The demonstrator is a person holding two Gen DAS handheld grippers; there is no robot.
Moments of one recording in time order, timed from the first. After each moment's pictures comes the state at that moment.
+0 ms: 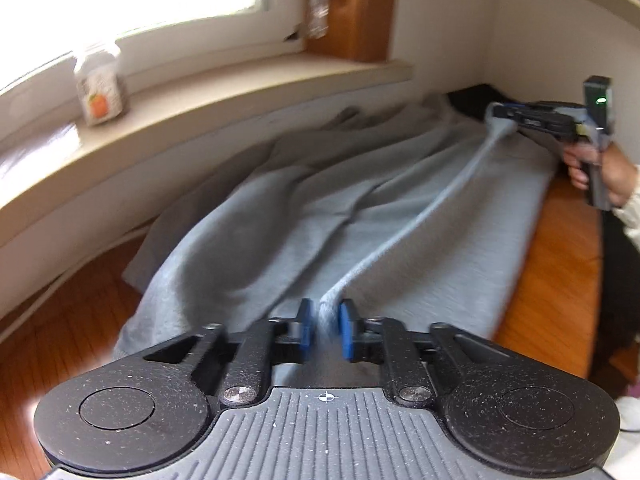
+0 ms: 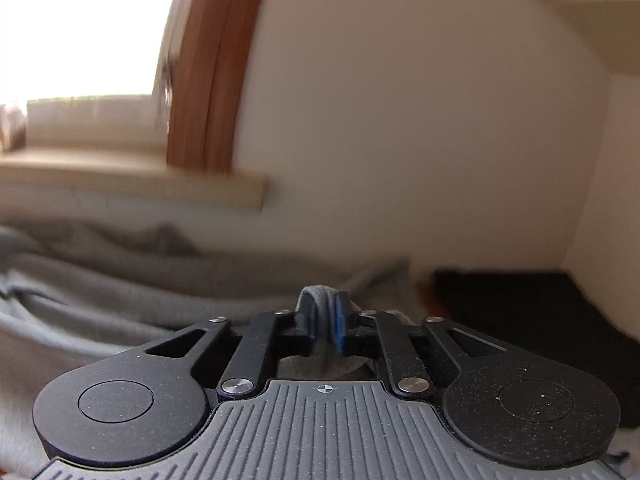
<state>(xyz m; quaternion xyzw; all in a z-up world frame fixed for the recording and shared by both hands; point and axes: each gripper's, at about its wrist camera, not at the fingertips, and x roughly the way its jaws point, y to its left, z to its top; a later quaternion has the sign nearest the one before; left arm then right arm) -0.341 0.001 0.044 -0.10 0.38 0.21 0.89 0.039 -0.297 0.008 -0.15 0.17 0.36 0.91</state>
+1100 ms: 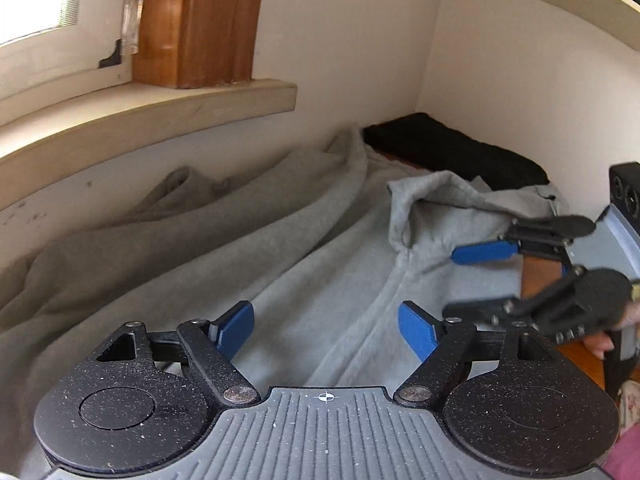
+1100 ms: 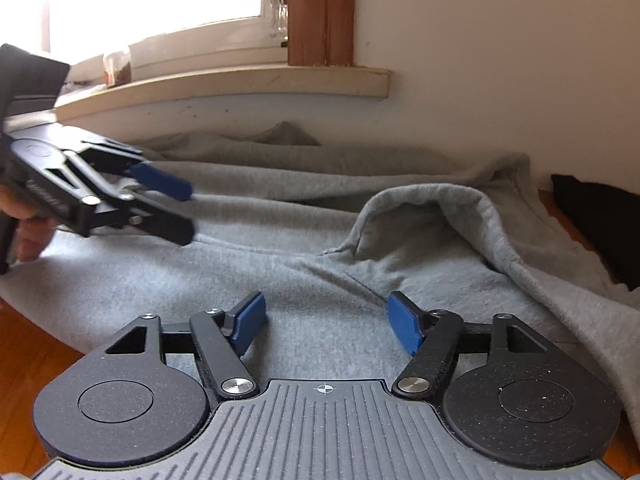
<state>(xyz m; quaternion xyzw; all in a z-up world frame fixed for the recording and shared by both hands) -0.117 -0.035 -0.007 -0.11 0.31 0.09 0.94 0.007 -0.322 -0.043 -0.15 0.26 0.50 0.81</state>
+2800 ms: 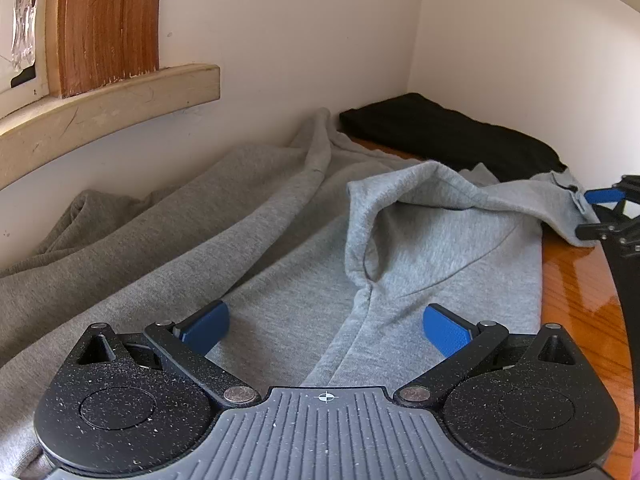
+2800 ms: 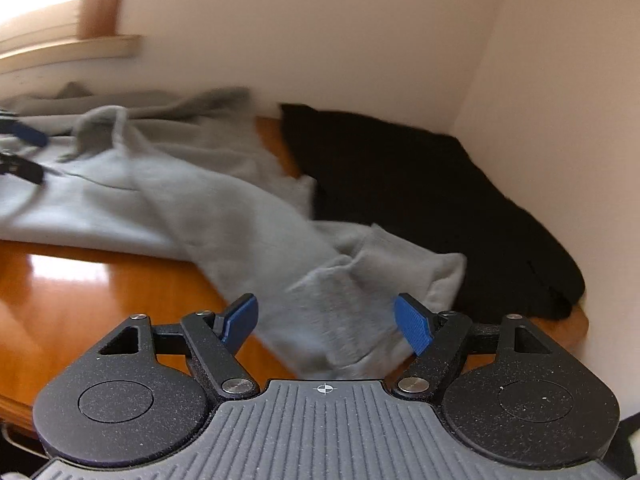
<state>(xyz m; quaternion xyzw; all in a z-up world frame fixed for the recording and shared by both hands) -0.033 -0.058 -0.033 -0.08 0.33 0.10 0.94 0.070 -0.510 -0.021 -0.22 0.27 0.27 0.90</state>
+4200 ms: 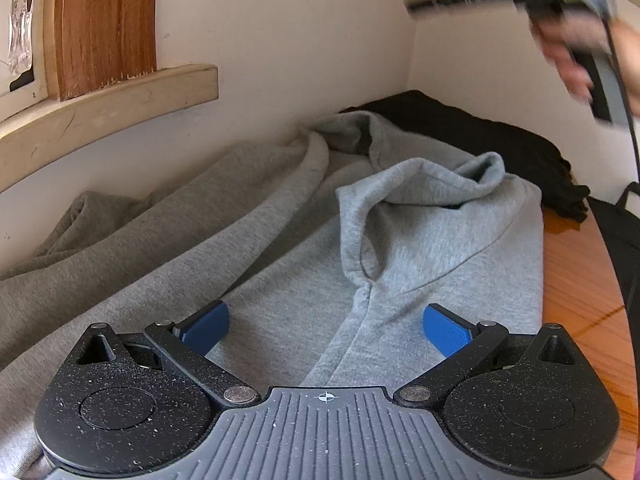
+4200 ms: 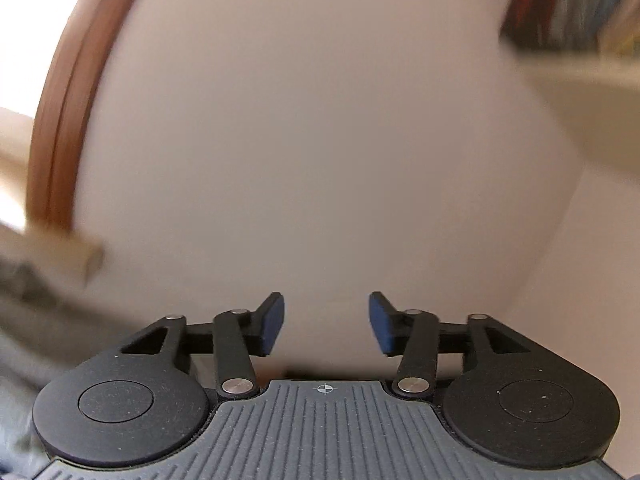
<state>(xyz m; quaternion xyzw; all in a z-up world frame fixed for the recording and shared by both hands) -0.038 -0.073 -0.028 -0.07 0.33 0.10 0.94 0.146 -0.330 0.087 -0.23 0.13 0.31 0.92</state>
